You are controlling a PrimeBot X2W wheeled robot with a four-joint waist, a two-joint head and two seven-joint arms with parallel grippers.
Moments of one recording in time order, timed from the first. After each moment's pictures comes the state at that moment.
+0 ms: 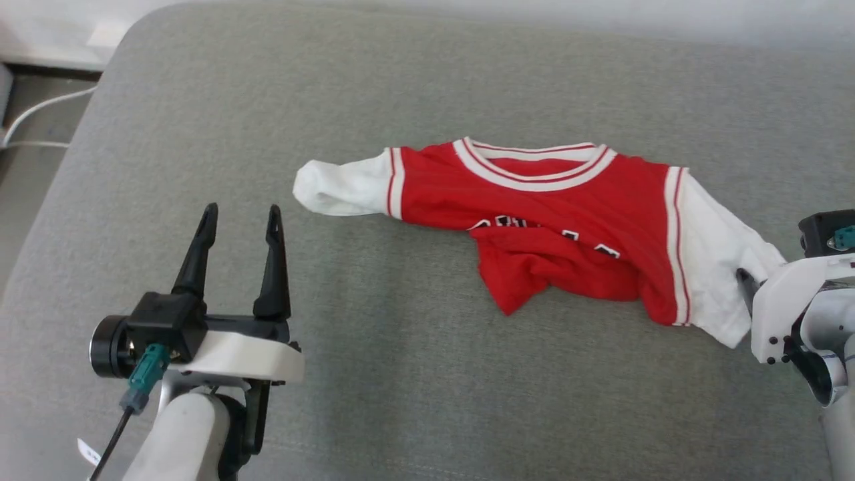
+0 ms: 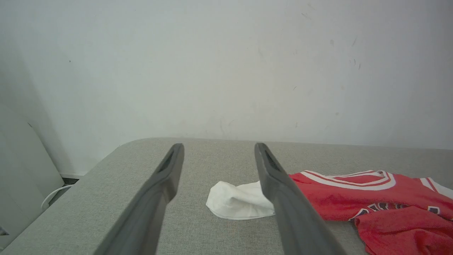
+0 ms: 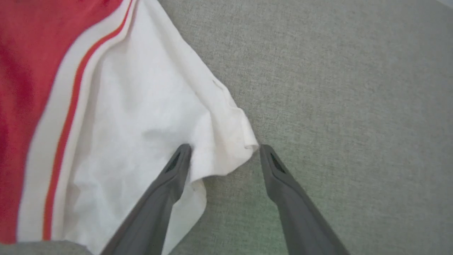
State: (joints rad) left arm -0.21 0.31 -0.28 -0.01 -0.36 0.21 -0.26; right arm -0.38 -0.28 -0.09 0.45 0.11 0.13 0.44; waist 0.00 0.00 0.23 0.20
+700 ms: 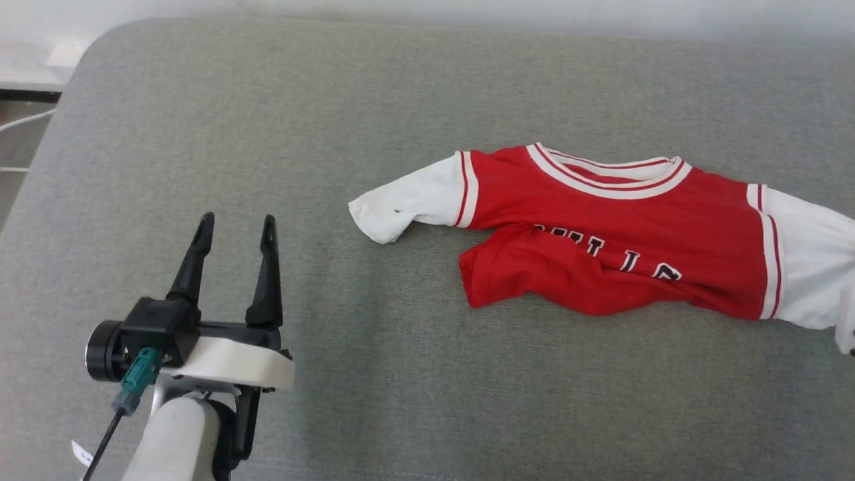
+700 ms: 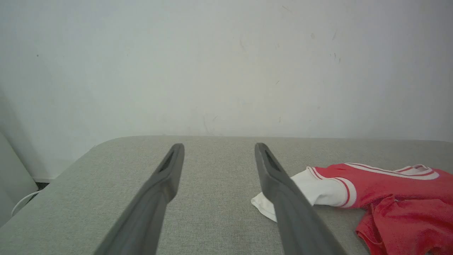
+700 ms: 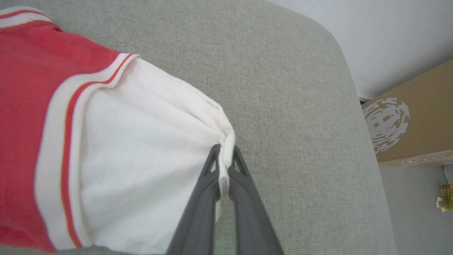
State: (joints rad) left arm -0.18 0.24 -0.17 0.05 -0.28 0.08 -0.26; right arm -0.41 -0.39 -0.21 0.53 0.01 0.13 0.31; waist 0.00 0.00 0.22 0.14
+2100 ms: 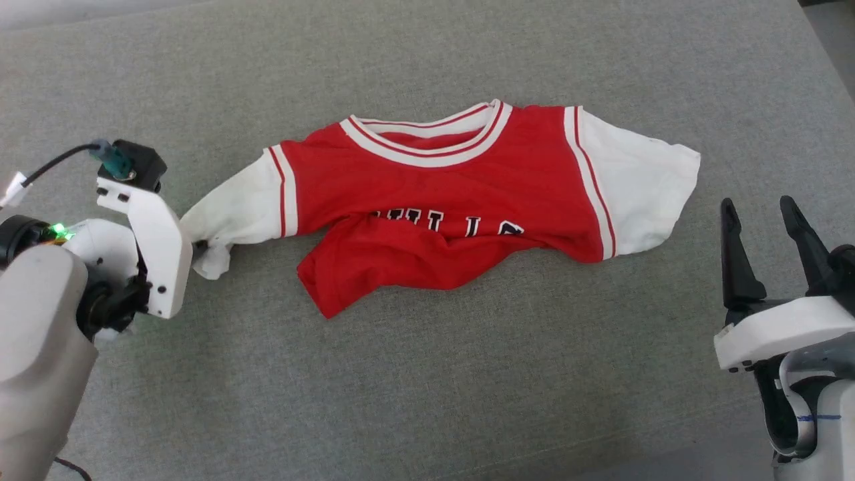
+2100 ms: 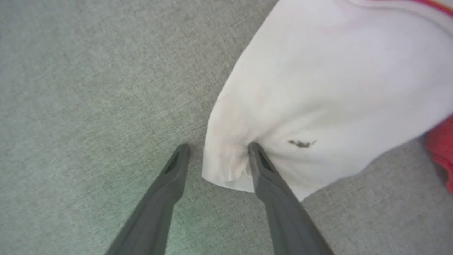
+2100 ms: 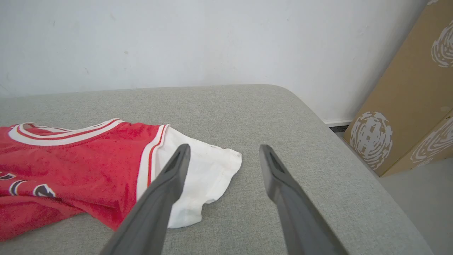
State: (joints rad) left arm -0.67 0.63 -0.49 0.44 -0.61 -0.12 0.70; right arm -0.16 -0.05 -0.16 -0.04 0.10 0.13 0.03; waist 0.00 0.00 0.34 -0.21
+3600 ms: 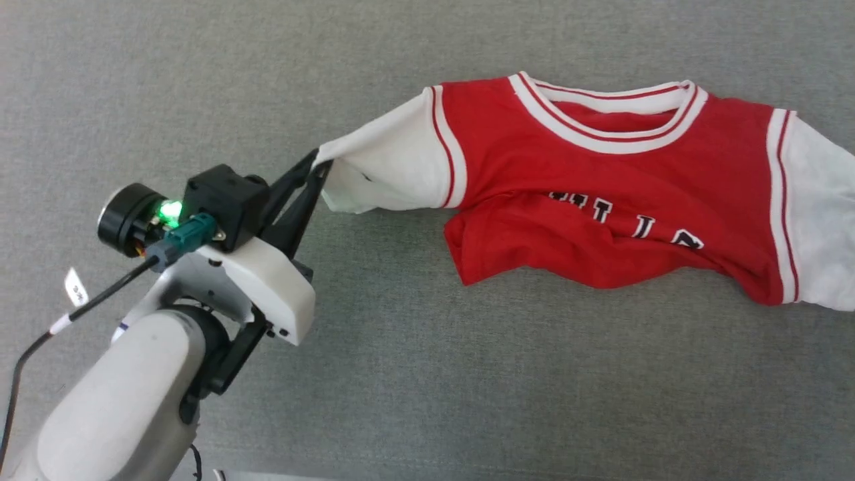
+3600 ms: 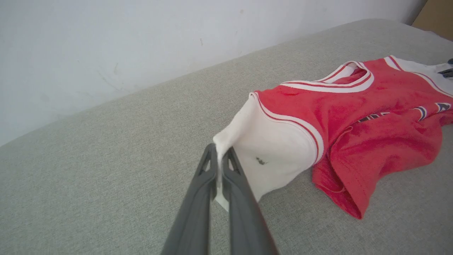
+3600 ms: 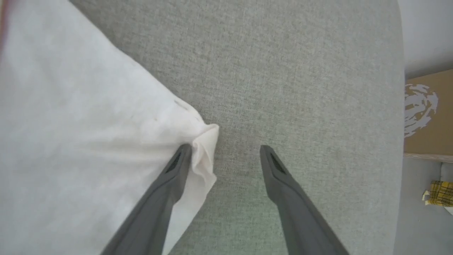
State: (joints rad) left arm -0.50 0.57 -0.53 -0.17 -0.47 0.07 0.21; right arm -0.53 -0.61 0.05 0.44 0.26 0.13 0.58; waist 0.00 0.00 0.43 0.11
